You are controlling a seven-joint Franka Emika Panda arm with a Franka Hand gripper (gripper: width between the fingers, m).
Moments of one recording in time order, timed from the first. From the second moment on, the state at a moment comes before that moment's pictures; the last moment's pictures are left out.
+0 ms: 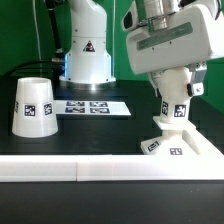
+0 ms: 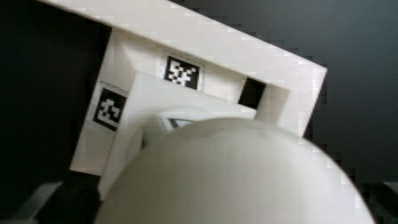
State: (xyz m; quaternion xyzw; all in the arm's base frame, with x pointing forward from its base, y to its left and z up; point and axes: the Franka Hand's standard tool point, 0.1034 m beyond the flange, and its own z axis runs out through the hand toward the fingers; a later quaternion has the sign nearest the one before) arm 0.592 0.105 0.106 -0.85 0.51 -0.05 0.14
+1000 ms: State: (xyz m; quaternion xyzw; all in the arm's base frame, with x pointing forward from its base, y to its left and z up) arm 0.591 0.105 0.113 -0.99 0.01 -0.11 0.08
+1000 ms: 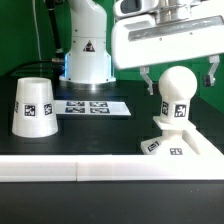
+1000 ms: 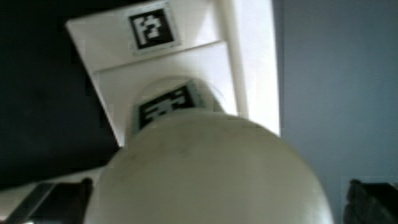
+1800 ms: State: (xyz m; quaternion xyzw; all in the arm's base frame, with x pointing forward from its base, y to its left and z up) arm 0.593 0.100 0.110 -0.93 -0.35 -0.10 0.02
